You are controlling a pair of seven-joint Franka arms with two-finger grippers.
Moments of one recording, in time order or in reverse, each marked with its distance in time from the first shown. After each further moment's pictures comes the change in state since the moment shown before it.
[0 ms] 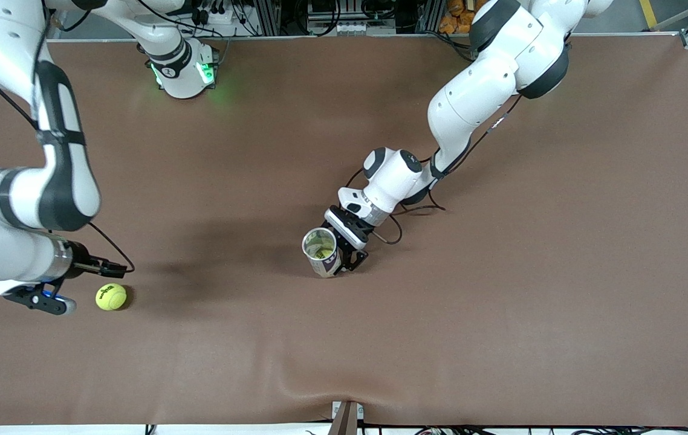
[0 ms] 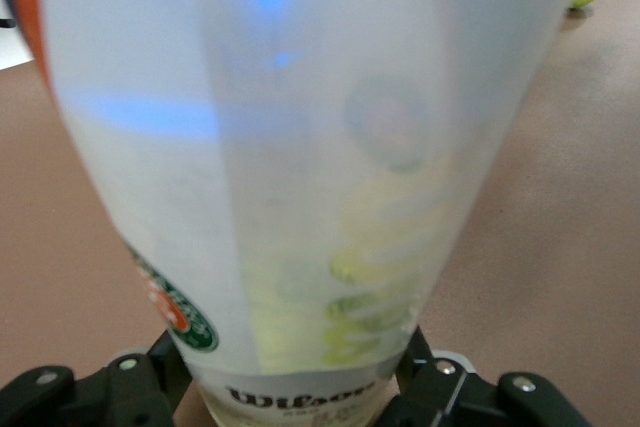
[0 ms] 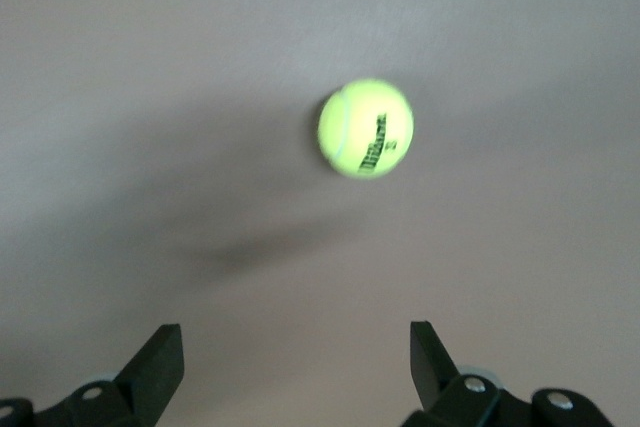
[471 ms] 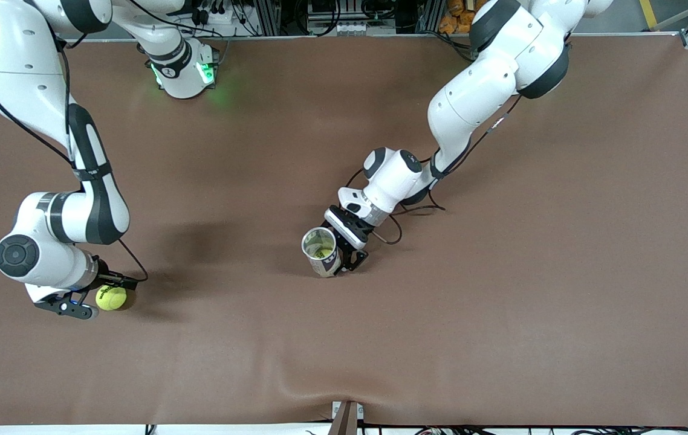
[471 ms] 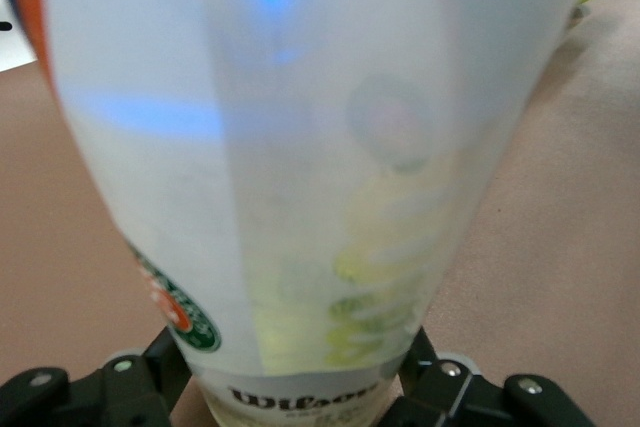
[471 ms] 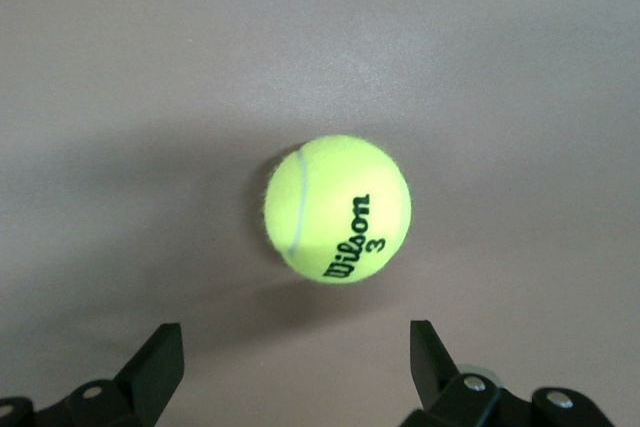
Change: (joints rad) left arm 0.001 0.000 0.000 0.000 0.009 -0.002 0.001; right arm -0.046 0.105 0.000 -0.106 -0.040 0.280 -0.041
